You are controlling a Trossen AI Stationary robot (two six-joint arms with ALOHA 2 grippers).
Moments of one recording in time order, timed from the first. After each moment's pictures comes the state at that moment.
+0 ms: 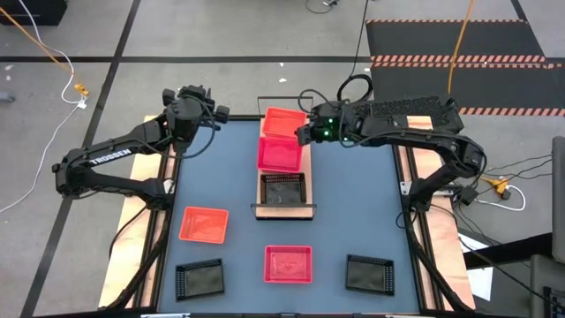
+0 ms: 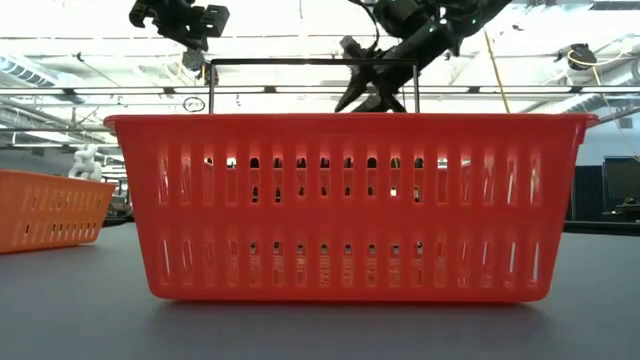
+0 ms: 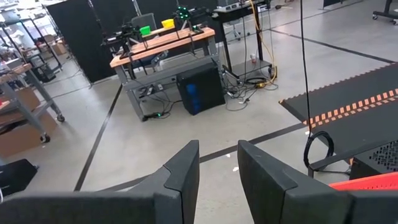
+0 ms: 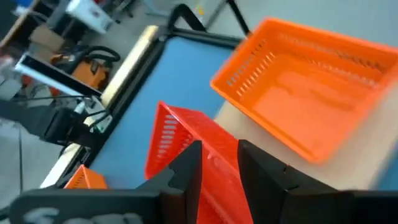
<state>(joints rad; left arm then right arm) 0.37 1.06 1.09 -0.35 -0.99 -0.05 -0.42 1.52 1.13 -0.17 -0.03 0.74</state>
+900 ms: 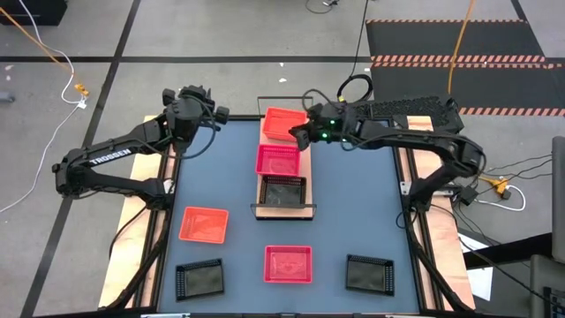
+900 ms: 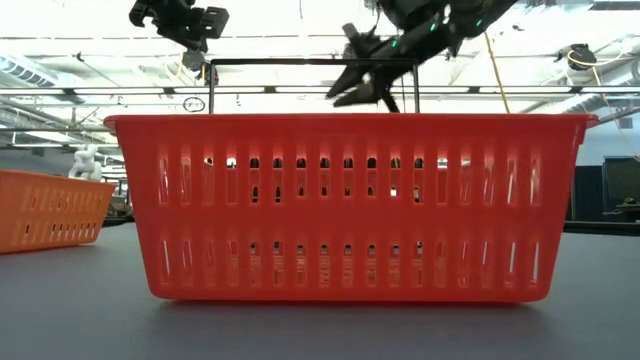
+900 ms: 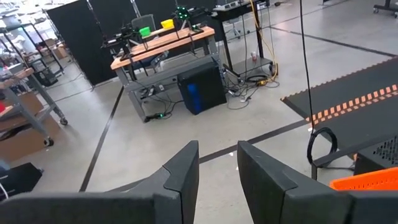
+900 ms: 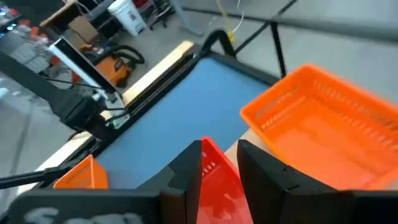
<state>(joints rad) 0.37 1.06 1.09 -0.36 -0.99 -0.03 -0.40 1.51 1.09 0.01 -0.06 0.52</state>
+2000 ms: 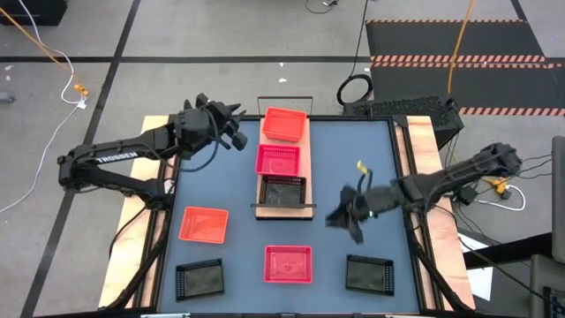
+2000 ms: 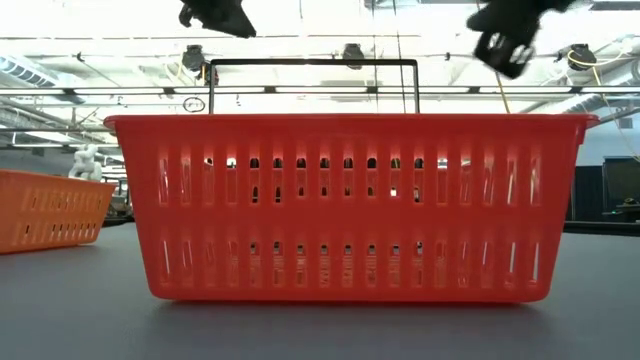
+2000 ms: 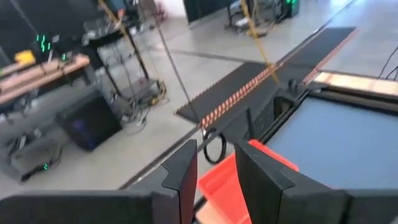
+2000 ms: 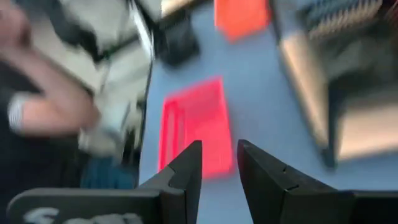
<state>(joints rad) 0.24 1.12 1.09 -0.22 -0.59 0.10 0.32 1.05 0.70 -0.15 0.01 0.65</state>
